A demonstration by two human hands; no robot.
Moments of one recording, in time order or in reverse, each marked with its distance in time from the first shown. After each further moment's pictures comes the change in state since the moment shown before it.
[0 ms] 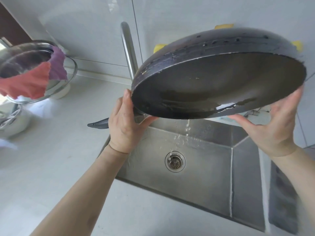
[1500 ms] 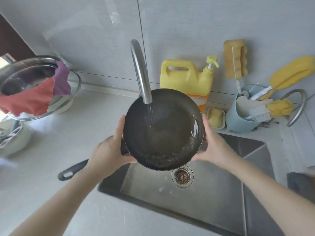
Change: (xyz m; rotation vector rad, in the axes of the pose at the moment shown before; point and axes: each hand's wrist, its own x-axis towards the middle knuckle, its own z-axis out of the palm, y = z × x) left_hand -0.025 -0.078 -0.046 0.067 -0.857 -0.456; right_hand -0.016 -0.028 0.109 0.263 -0.787 0.668
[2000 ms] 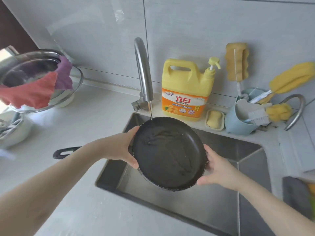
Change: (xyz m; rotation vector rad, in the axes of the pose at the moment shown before) left_hand 0.030 0.016 -0.019 -0.193 -0.627 0.023; right_hand -0.043 0.036 0.007 0.181 -0.226 0.157
